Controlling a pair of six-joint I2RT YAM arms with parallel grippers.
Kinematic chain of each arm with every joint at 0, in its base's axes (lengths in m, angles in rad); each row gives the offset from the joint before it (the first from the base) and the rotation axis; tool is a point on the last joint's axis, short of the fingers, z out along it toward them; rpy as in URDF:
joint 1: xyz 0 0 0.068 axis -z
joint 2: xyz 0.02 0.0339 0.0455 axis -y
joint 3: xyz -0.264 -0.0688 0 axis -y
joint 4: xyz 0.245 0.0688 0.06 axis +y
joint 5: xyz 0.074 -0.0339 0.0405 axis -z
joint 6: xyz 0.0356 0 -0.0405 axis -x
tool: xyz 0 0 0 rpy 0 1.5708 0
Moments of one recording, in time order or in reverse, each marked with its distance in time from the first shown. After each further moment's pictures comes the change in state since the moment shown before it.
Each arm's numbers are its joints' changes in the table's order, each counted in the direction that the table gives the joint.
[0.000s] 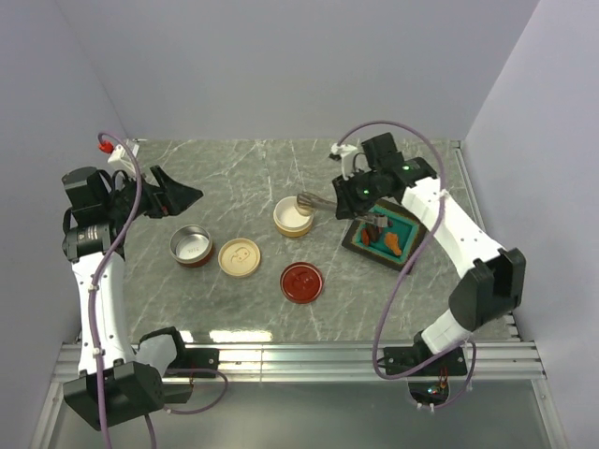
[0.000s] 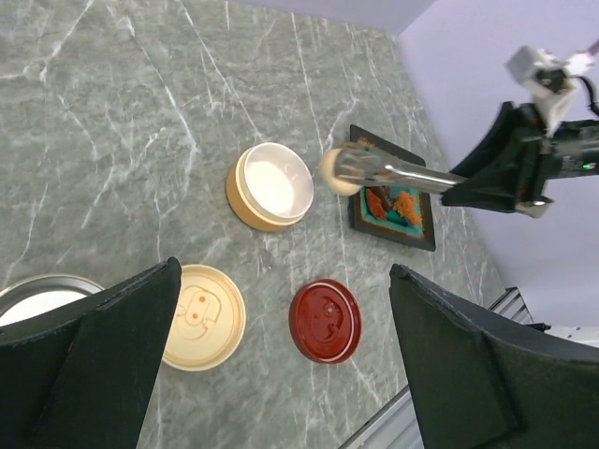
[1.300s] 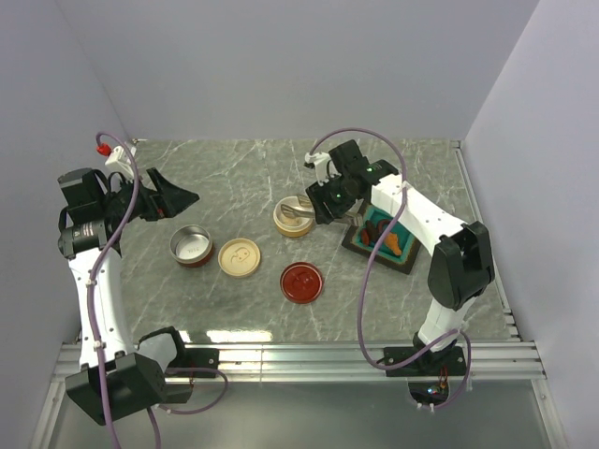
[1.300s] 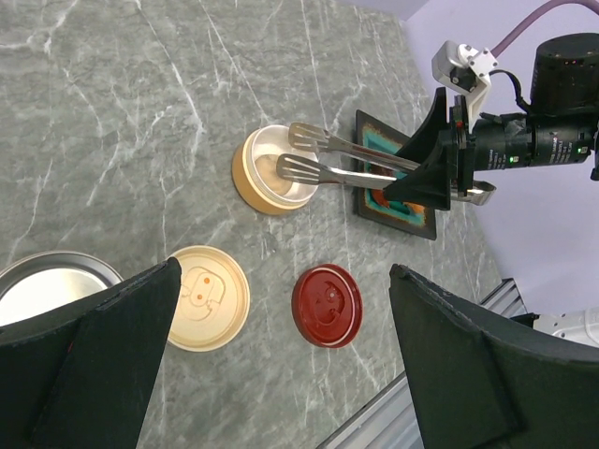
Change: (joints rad) left arm -0.055 -0.026 0.021 0.096 0.045 -0.068; right arm -0.130 -0.210 0.025 -0.140 0.146 -0.036
